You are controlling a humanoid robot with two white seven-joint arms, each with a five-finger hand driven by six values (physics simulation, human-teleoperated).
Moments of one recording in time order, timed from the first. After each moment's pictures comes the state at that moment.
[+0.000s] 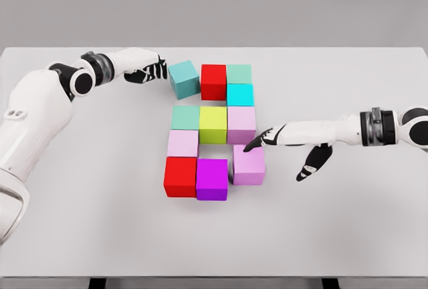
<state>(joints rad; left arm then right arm) -0.95 0.29 -0.69 -0.69 -0.64 -0.33 -0.42 -0.88 -0.86 1.19 -1.41 -0.22 -0.61 0.61</state>
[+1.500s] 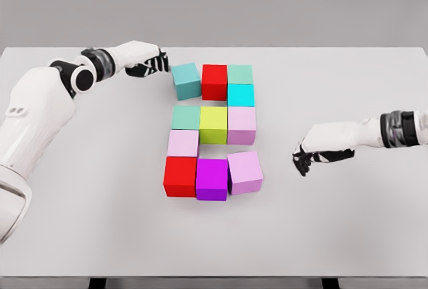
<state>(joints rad) -0.96 0.28 -0.67 -0.67 -0.64 -0.33 -0.38 -0.88 -0.94 1.16 -1.43 0.04 -0.61 0.61</state>
